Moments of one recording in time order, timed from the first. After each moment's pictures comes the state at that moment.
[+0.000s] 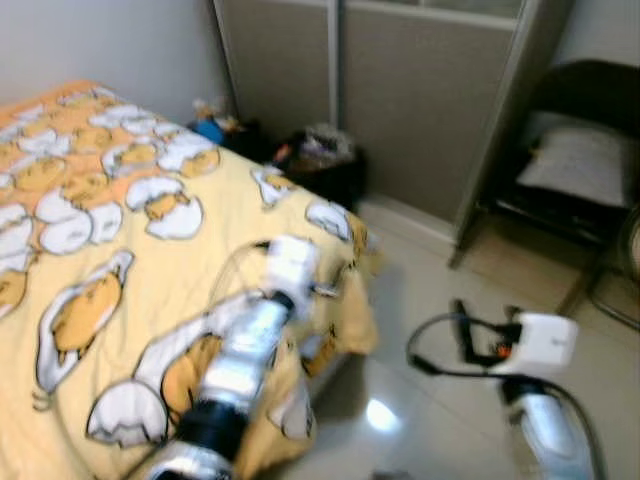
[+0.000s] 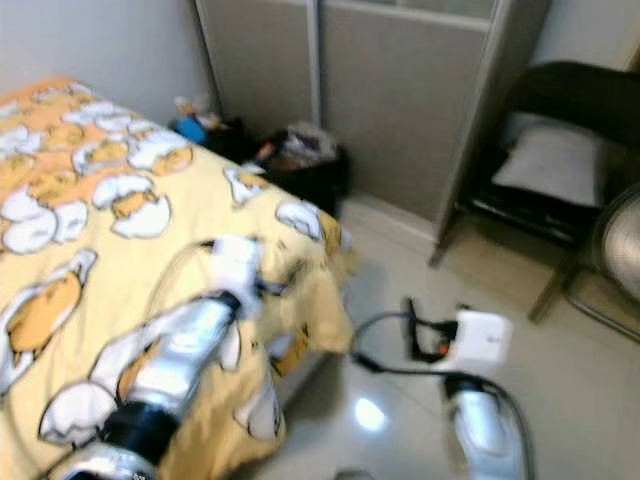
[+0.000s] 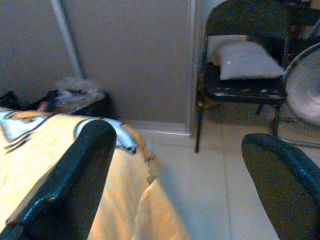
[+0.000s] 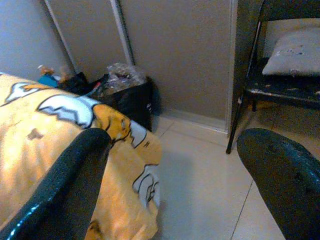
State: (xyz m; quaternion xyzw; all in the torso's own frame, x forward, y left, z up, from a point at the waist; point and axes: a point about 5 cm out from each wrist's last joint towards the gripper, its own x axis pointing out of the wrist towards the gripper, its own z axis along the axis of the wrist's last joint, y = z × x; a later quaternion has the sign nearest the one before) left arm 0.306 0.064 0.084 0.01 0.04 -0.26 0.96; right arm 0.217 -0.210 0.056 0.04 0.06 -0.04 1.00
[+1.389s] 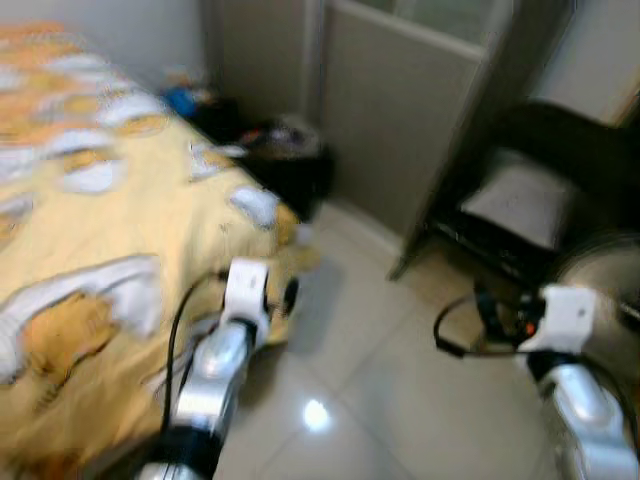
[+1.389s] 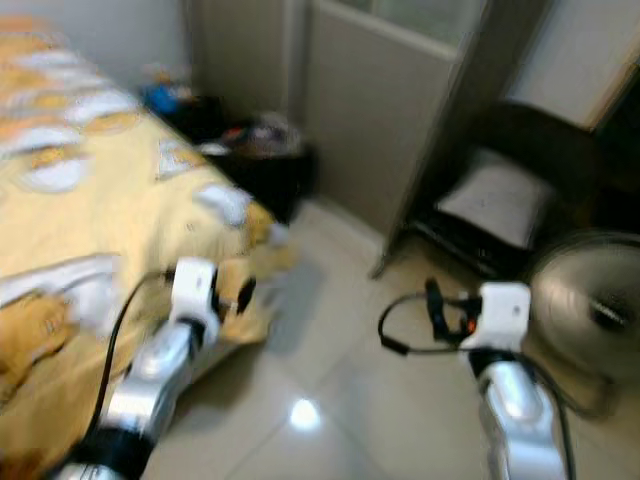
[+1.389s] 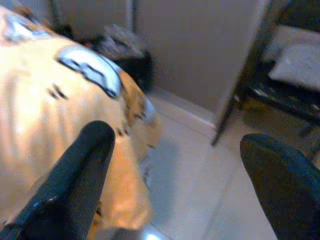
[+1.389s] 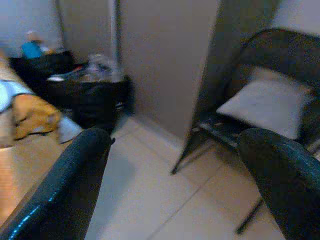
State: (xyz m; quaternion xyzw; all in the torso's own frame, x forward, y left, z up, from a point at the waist) left arm 0.301 0.121 0.055 0.01 0.10 -0.11 0.99; right arm 0.239 -0.230 0.069 0.00 0.07 -0.01 1.00
